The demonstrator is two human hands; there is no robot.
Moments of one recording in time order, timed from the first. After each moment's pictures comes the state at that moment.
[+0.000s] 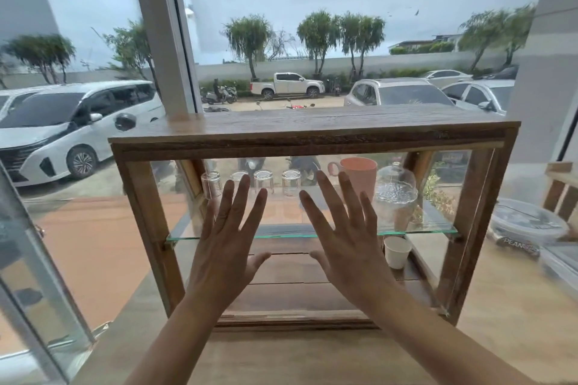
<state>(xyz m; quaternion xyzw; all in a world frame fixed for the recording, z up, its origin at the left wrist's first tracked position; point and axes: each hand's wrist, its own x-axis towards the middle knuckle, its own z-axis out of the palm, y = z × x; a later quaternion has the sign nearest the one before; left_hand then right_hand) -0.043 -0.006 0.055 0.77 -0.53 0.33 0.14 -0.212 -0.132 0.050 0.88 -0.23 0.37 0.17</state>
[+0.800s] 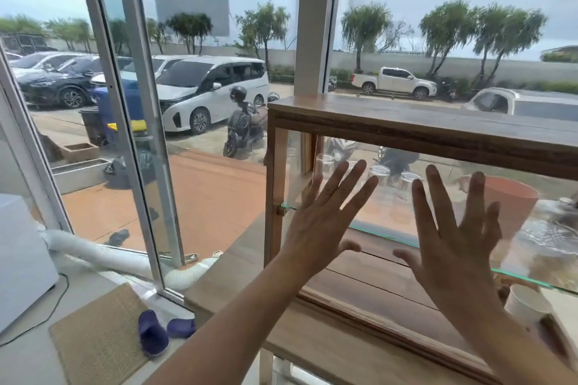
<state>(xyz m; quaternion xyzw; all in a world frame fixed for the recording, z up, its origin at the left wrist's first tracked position) -0.007 0.008 0.054 0.78 -0.52 0.33 0.11 -0.162 -0.119 0.059 0.88 -0.23 0.36 0.20</state>
